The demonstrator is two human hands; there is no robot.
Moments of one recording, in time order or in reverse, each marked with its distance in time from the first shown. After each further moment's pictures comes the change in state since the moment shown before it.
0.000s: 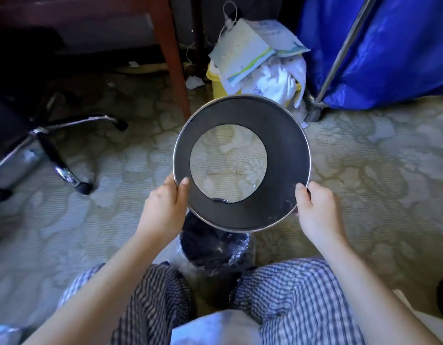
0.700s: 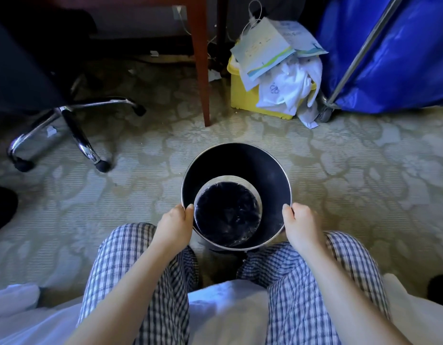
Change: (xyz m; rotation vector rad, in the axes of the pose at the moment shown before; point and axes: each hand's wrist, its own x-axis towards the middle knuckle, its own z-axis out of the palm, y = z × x) left_hand -0.067 -0.091 0.006 0.089 -0.219 -0.206; right_hand -0.080 -0.003 0.031 -0.213 -0.195 0.008
